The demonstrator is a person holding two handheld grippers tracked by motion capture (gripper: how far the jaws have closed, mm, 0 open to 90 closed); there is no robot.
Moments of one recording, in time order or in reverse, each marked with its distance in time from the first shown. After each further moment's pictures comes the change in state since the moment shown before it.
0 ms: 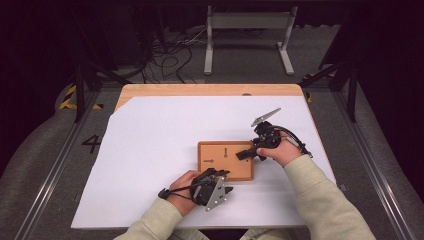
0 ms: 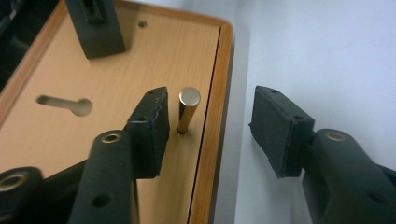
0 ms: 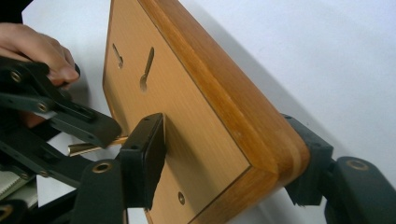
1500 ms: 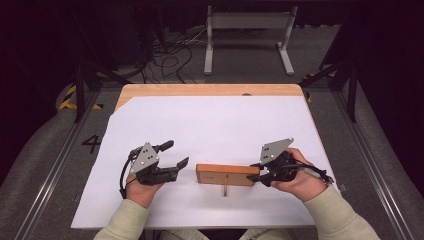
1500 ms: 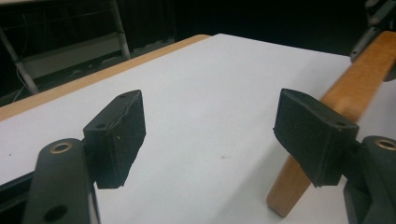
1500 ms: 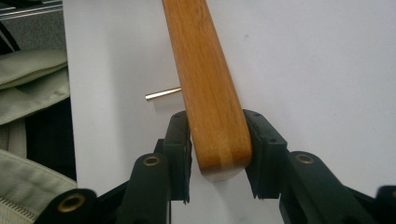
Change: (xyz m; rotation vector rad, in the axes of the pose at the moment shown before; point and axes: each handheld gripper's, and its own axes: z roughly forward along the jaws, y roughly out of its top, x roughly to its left) left arm 0.071 -0.067 -0.103 -0.207 0.187 -0.682; right arm 0.102 -0.041 -0.039 0.040 -0.173 -0.433
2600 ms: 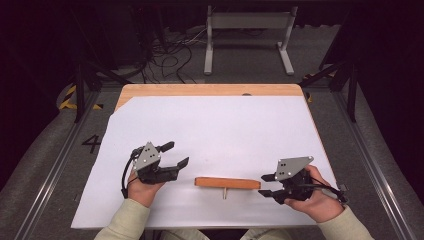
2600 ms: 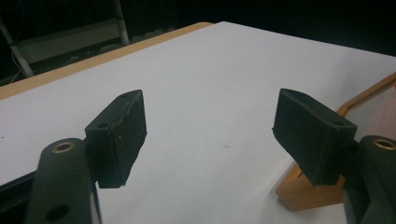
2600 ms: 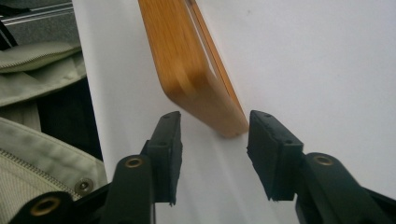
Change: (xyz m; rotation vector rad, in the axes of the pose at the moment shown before) left arm 0.003 -0.006 0.007 0.044 0.002 -0.023; right arm 0.029 -0.038 -0.019 -0.029 -0.059 0.046
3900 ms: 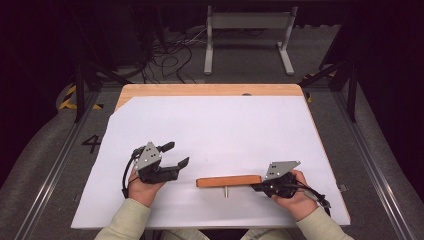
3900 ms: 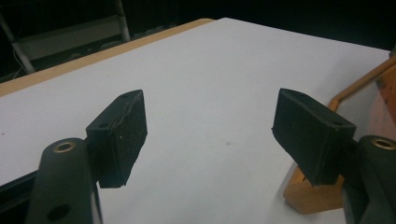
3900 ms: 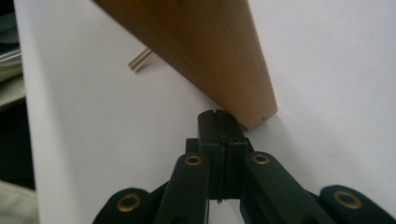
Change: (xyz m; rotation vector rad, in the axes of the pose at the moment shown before) left arm 0.000 -0.001 0.002 0.008 0.004 0.001; right arm -0.014 -0.030 0.059 -0.061 0.000 0.143
